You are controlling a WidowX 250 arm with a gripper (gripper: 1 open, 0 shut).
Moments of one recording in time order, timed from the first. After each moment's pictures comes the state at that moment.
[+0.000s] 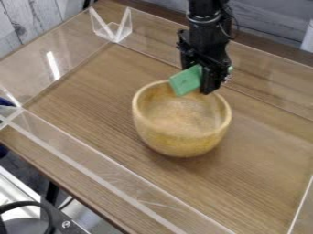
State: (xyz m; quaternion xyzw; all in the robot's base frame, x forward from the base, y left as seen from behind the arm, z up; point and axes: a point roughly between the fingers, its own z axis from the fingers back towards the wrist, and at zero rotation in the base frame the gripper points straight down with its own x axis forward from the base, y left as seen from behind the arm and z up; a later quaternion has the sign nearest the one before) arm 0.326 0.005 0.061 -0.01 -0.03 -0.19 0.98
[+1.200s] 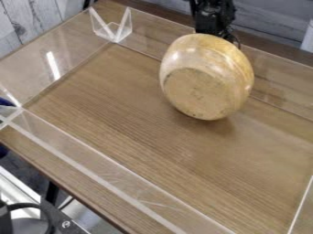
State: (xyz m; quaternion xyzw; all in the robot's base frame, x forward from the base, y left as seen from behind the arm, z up) arm 0.346 0.007 0.023 0.01 -0.03 -0.20 0.98
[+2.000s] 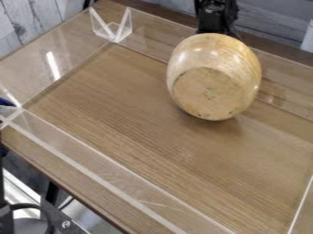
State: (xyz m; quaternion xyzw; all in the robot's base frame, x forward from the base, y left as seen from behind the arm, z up) arm 0.351 0.006 0.020 0.00 -0.01 -0.20 0.98
